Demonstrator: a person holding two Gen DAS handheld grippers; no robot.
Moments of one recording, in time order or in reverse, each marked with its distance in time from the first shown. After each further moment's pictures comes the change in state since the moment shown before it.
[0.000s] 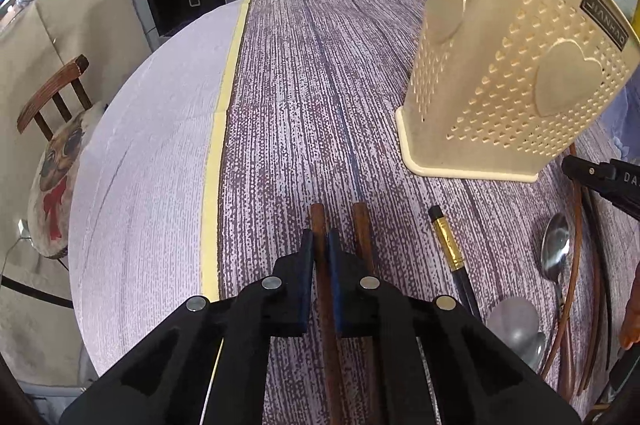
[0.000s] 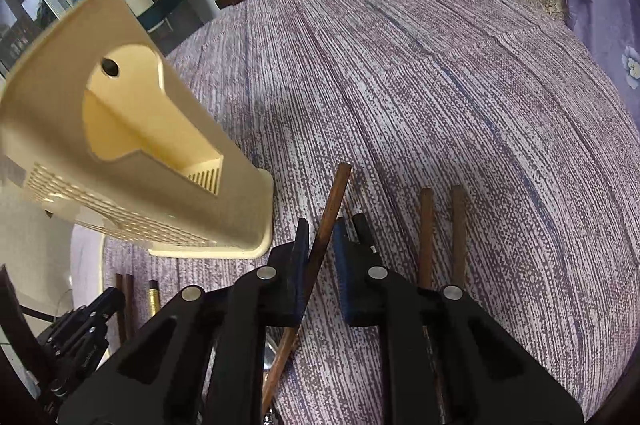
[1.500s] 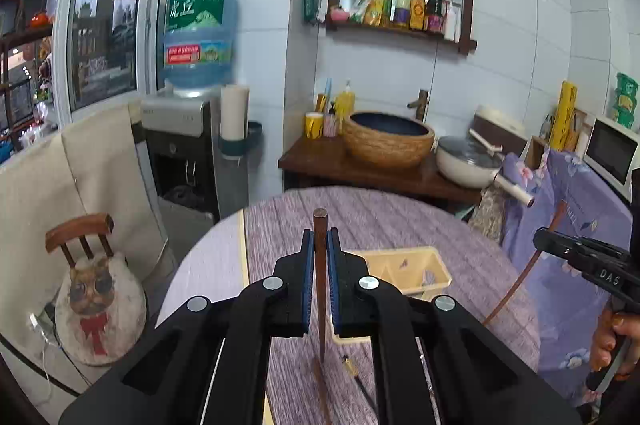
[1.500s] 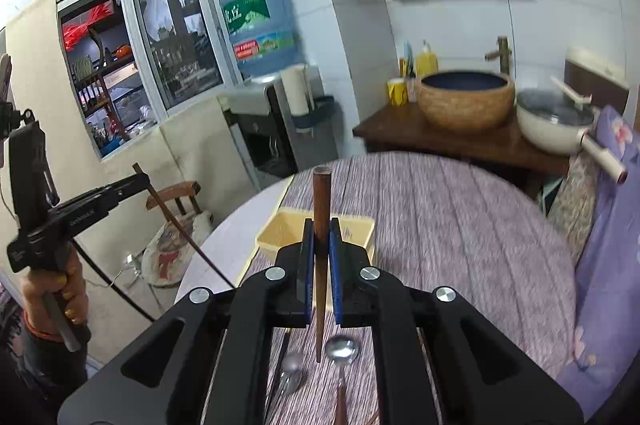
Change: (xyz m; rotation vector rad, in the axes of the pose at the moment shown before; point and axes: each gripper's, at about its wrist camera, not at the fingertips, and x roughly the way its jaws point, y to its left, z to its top) left arm -0.244 0.004 0.068 0.050 -0.555 -0.144; right arm -0.268 0.078 0.012 -0.398 -0.403 0.258
